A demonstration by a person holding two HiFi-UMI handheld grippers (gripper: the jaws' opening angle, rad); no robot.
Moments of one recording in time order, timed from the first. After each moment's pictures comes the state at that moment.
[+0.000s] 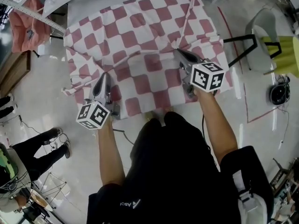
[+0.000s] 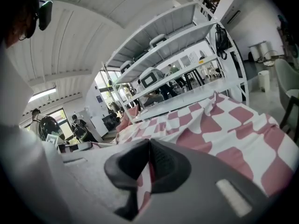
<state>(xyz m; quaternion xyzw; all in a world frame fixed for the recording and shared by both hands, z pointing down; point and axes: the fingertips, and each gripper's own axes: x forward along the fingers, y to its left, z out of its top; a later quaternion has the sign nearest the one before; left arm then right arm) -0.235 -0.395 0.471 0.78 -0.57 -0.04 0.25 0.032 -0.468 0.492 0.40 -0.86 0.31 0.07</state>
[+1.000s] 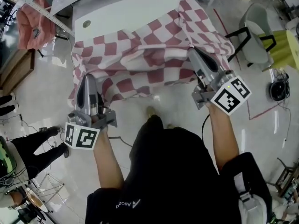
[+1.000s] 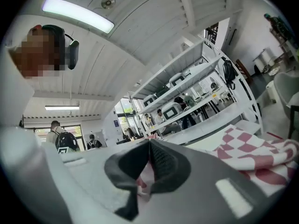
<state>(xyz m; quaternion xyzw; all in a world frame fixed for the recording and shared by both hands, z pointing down) -0.211 -0.210 0.294 0.81 -0.54 -0.19 0.11 0.074 -0.269 0.320 0.38 -0.90 0.20 -0.11</state>
